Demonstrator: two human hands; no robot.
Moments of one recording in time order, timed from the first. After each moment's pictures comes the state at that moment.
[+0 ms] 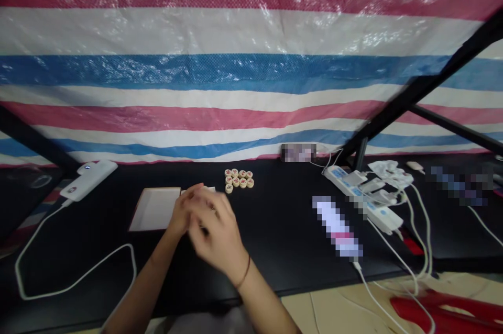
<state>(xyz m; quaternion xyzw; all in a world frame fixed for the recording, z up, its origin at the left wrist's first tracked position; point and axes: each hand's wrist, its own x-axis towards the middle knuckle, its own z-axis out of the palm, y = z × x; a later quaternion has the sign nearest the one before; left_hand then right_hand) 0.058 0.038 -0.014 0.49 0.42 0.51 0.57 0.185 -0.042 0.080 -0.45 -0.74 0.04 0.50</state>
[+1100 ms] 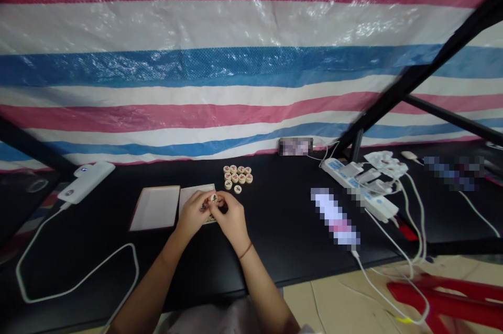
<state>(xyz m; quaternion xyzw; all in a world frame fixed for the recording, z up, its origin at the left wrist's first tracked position) 0.065 0.031 -0.020 0.78 0.41 0.39 0.27 0.200 -0.015 0.003 -0.58 -0.60 0.23 0.50</state>
